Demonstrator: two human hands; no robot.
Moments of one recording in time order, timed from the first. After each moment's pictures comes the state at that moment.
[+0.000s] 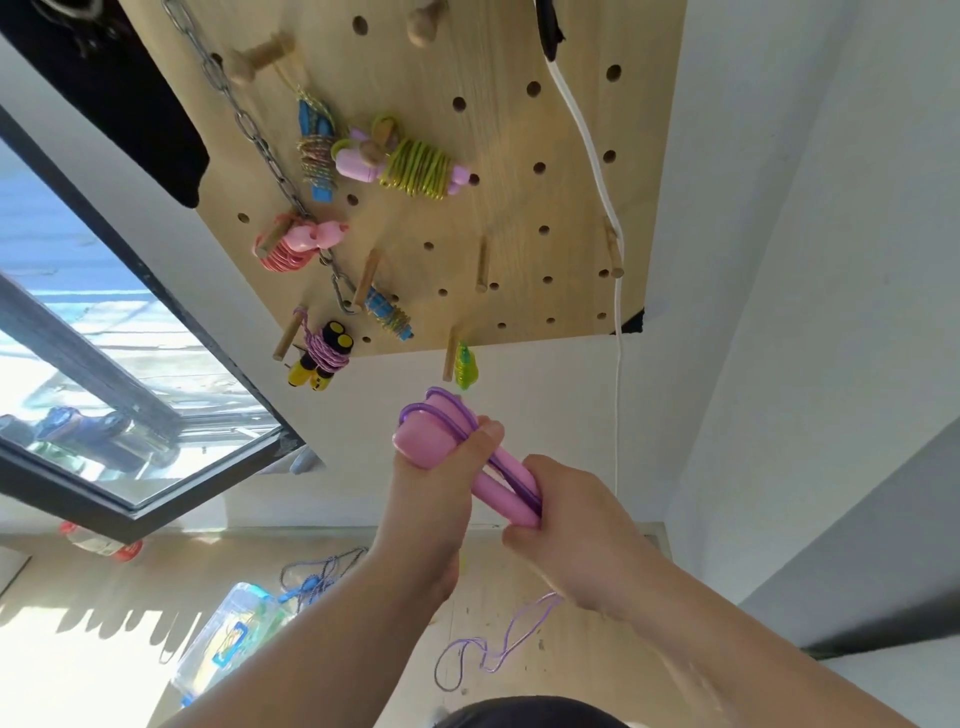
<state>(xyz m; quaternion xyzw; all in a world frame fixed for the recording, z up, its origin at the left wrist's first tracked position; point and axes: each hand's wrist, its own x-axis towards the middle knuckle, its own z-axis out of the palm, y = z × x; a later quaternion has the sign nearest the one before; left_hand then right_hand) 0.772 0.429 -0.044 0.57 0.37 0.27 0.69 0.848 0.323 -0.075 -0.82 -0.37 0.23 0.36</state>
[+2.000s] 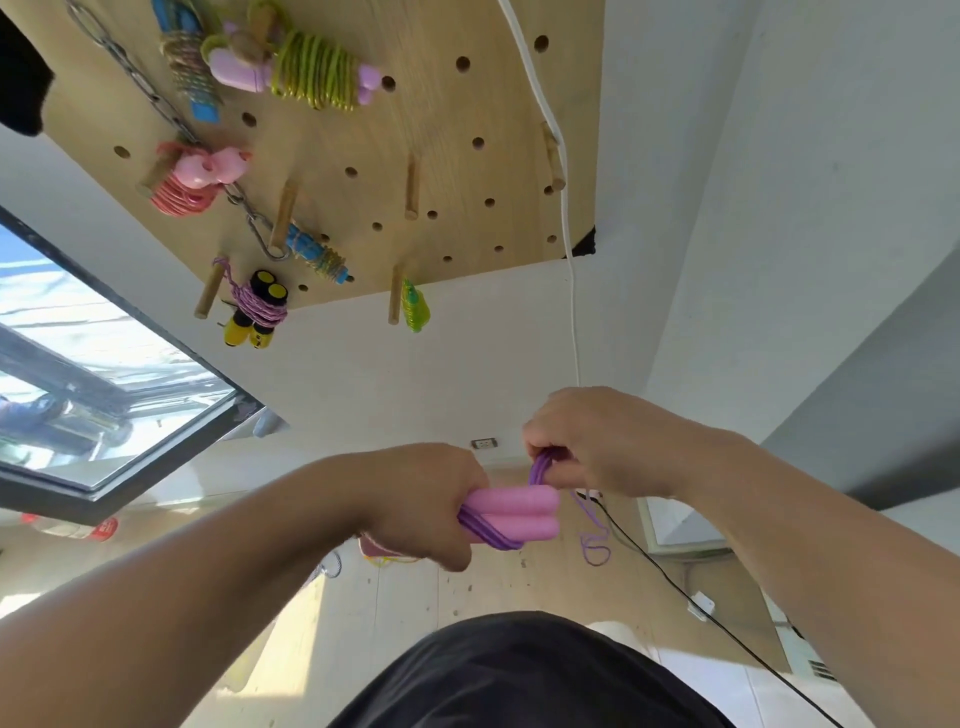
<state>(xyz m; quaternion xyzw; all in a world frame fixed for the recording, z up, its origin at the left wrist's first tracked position) 0.785 0.449 -0.052 0.91 0.01 -0.39 0.17 0.920 0.280 -0.098 -0.74 -0.62 0.20 0.15</state>
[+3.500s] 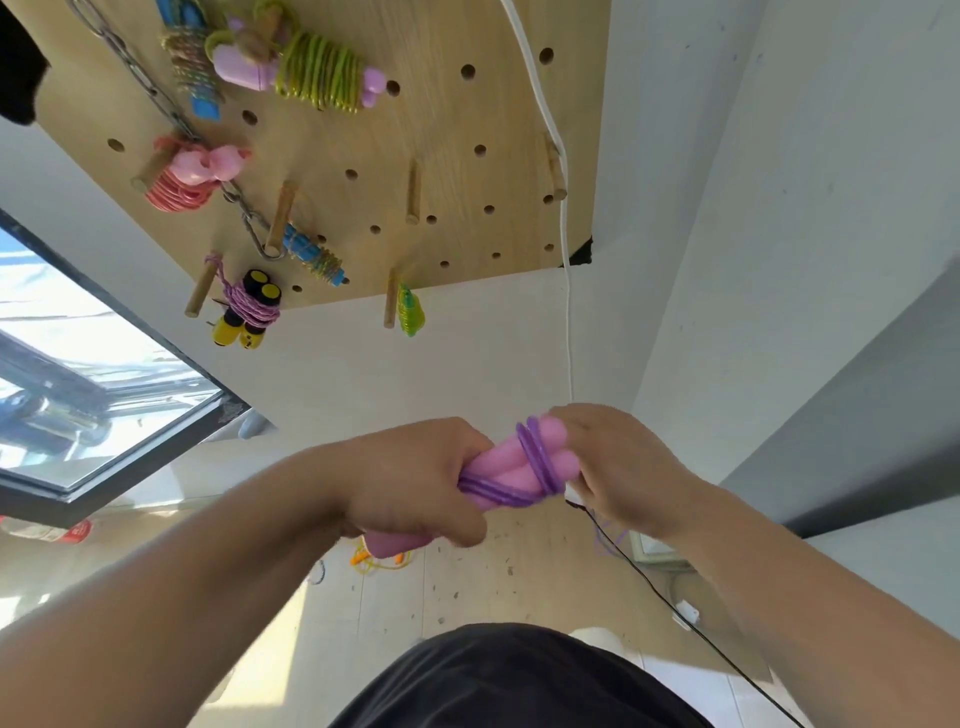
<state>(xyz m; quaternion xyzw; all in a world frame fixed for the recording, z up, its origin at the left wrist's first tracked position) 0.783 0.449 -0.030 0.85 0.05 -0.30 0.43 0.908 0.270 -0.136 -0.76 -0.58 0.02 0.28</state>
